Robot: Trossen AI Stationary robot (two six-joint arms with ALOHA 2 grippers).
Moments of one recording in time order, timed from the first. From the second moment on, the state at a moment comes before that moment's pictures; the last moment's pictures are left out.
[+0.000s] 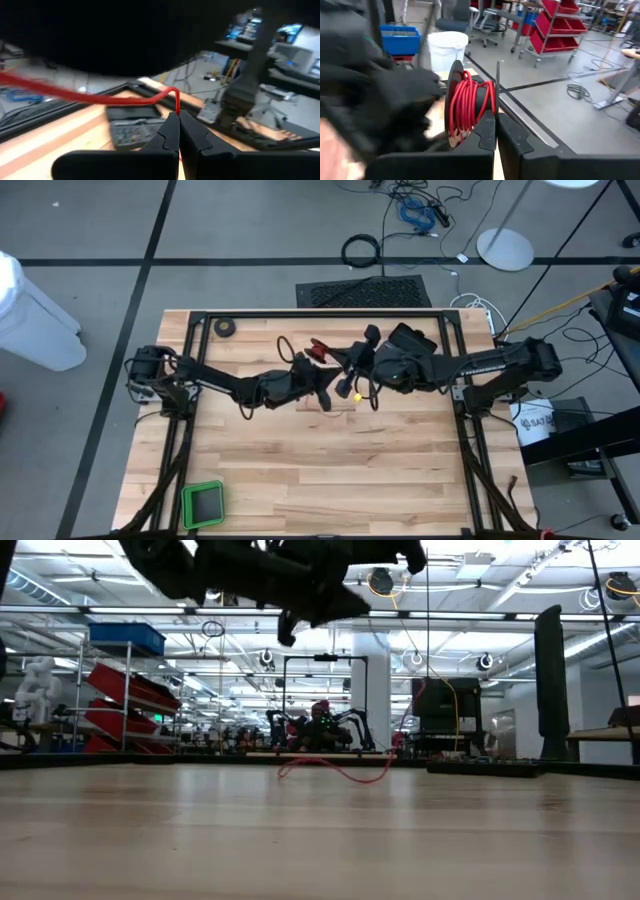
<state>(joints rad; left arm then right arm) -0.05 1.71 0.89 0.81 -0.46 -0.26 0.07 1.39 1.10 0.06 0.59 0.03</state>
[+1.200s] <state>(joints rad) -0.13 1.71 0.93 0.62 -0.61 -0.21 0.10 1.38 1.10 0.03 0.61 0.02</state>
